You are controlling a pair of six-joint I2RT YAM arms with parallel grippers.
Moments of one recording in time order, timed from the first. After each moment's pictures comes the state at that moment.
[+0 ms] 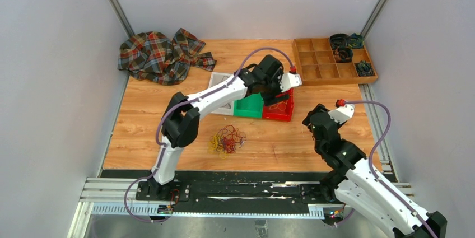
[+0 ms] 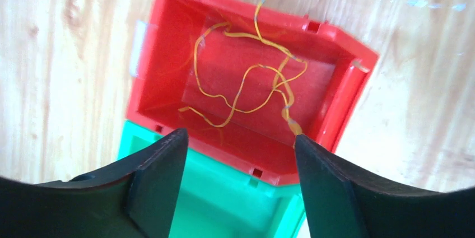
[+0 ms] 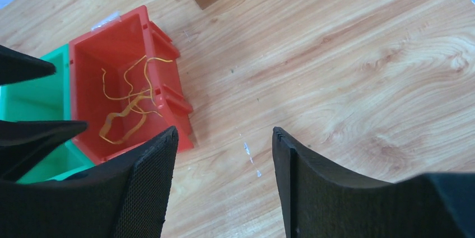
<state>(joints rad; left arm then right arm) -0.85 2.12 1.83 -0.50 0.14 0.55 0.60 0.62 0.48 -0.41 0.80 0.74</state>
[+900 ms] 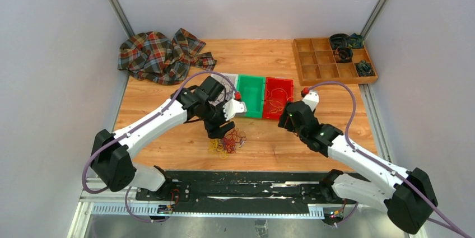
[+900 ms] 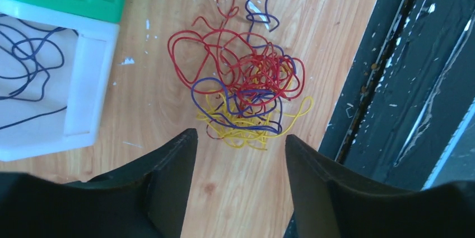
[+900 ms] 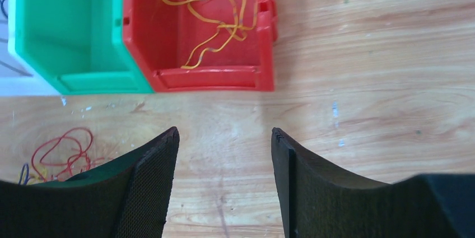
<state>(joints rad) -0.68 1.39 1.15 -0.89 0.36 0.55 0.68 0.97 0.61 -0.35 0.48 0.70</state>
